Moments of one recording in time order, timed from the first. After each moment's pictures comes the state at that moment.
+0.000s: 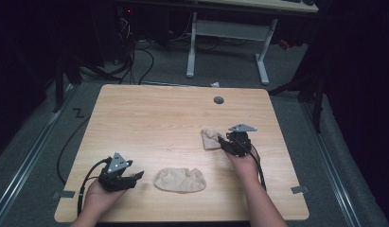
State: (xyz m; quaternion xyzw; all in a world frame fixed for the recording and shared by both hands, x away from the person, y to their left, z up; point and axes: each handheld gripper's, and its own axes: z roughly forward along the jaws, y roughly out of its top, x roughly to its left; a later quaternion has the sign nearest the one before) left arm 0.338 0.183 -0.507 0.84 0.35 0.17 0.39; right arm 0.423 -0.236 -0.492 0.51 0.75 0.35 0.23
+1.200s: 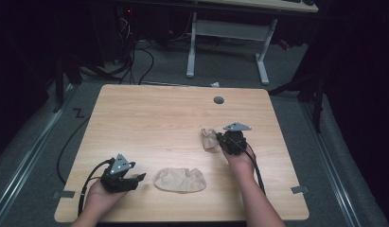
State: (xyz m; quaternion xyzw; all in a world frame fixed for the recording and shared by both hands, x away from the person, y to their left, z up) left arm 0.337 0.178 -0.509 0.85 0.34 0.16 0.38; right arm 0.420 -0.218 -0.481 0.49 0.76 0.36 0.24
